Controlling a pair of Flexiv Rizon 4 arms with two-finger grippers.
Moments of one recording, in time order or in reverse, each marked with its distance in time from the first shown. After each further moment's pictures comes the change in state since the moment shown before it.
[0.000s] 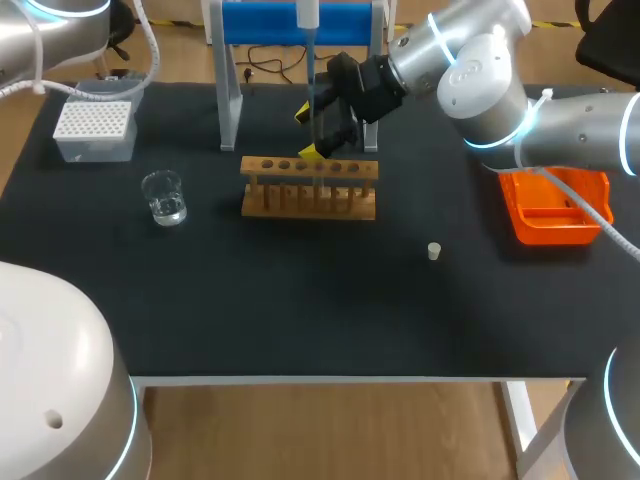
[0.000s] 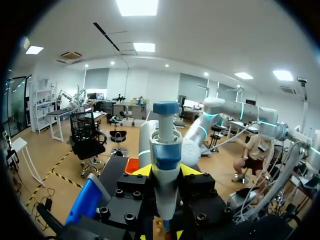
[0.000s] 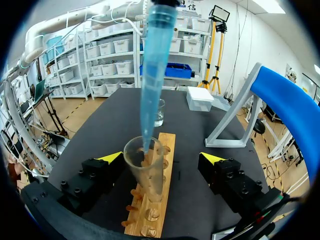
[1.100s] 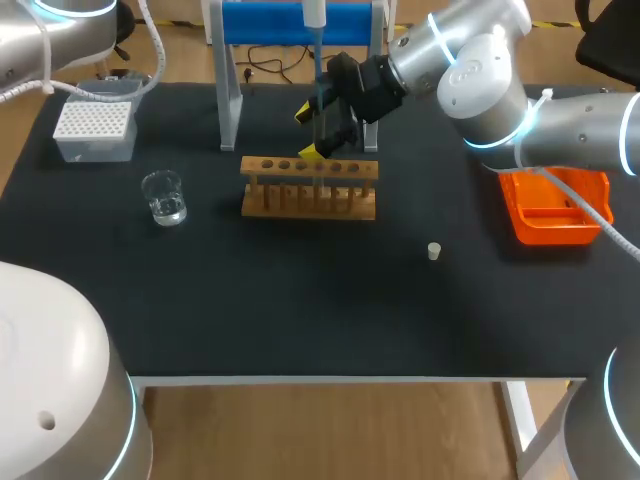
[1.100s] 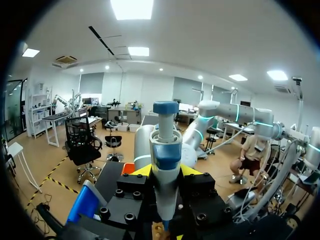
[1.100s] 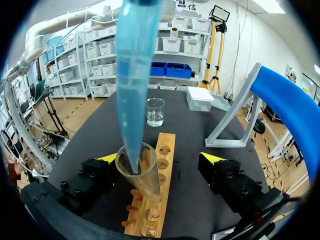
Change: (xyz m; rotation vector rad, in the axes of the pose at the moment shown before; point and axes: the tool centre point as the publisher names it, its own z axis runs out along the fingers) left arm 0.005 -0.004 0.008 0.037 0.048 0.021; right arm 0.000 0.000 0.000 0.000 0.000 0.000
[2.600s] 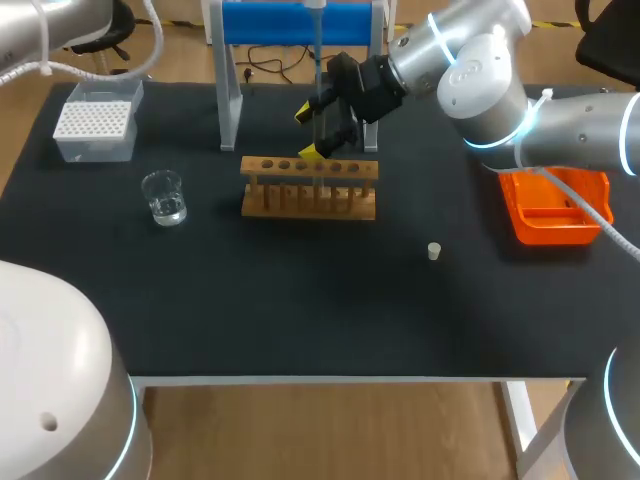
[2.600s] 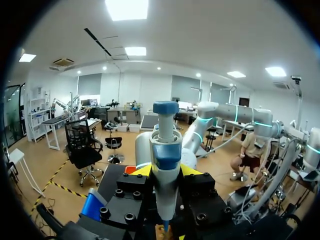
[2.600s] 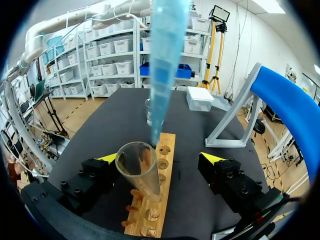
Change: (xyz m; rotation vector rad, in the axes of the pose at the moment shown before) left arm -0.001 -0.025 -0.005 -0.014 0.004 0.034; right arm 0.000 0.000 0.000 0.000 0.000 0.000
